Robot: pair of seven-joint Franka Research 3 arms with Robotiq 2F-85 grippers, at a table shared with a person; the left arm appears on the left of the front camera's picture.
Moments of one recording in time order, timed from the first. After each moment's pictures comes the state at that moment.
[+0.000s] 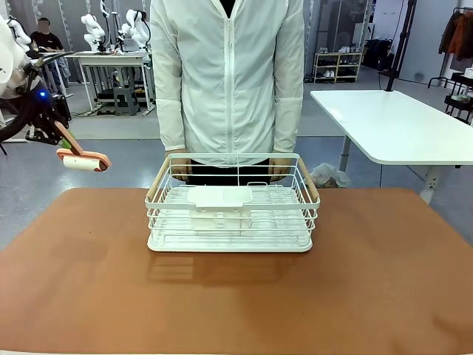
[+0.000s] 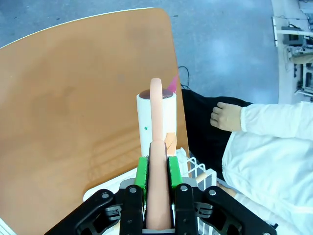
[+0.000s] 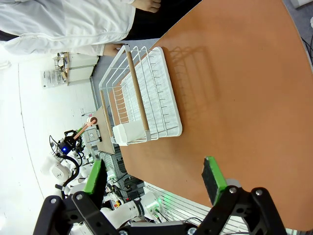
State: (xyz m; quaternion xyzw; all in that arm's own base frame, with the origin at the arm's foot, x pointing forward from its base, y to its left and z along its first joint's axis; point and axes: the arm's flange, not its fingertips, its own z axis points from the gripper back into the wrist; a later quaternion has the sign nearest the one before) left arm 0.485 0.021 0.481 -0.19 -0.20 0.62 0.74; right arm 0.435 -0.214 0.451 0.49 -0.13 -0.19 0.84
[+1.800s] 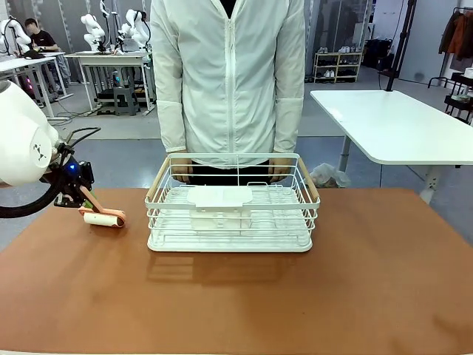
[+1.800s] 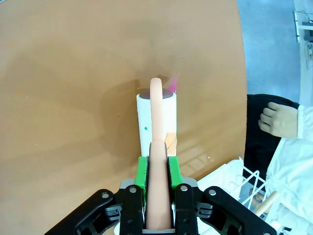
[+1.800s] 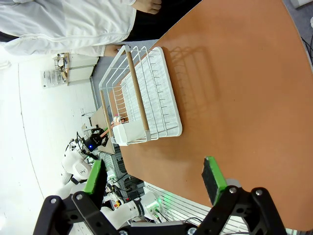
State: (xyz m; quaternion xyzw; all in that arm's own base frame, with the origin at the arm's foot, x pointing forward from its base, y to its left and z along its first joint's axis) left arm 0.472 -0.007 0.332 -0.17 -0.17 0.61 0.75; right arm 0.435 -0.214 0.451 0.49 -0.13 -0.19 0.84
